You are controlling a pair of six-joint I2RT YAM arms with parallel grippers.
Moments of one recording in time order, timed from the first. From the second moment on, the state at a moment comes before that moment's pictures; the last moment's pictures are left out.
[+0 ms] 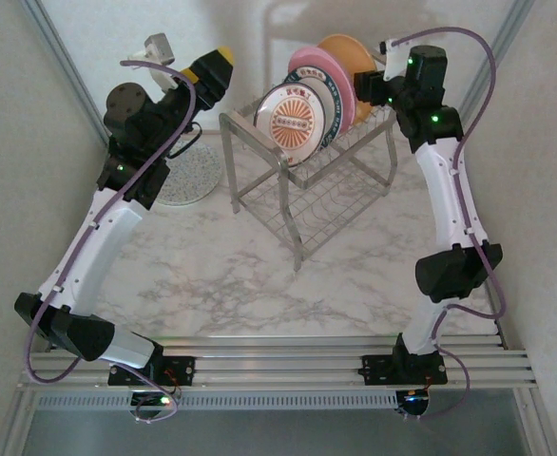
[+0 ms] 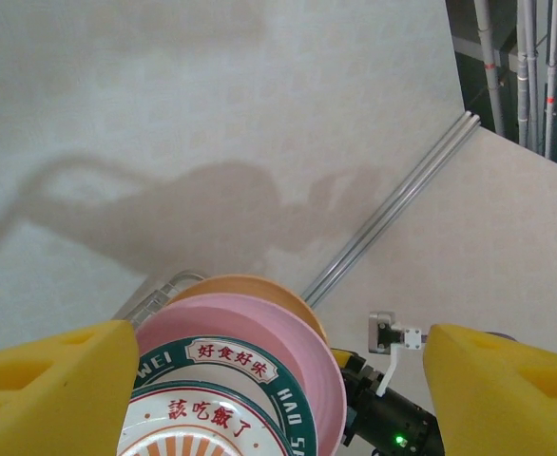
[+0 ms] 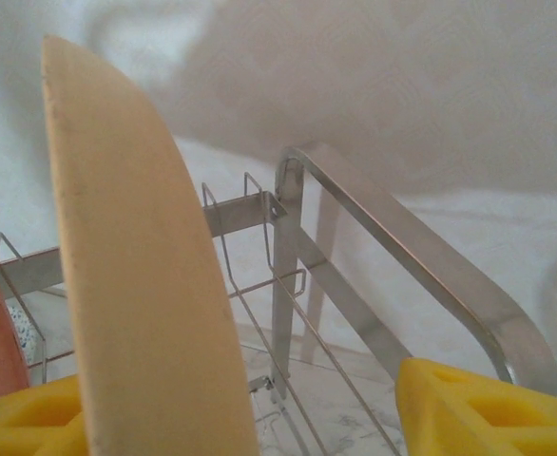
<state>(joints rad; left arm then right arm) -0.37 1.46 1.72 0.03 0.17 -0.77 0.19 1.84 2.19 -0.59 -0.12 -0.07</state>
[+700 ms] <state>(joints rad) -0.37 1.46 1.72 0.03 0.17 -0.77 0.25 1.88 2.25 -0.61 -0.03 -0.13</state>
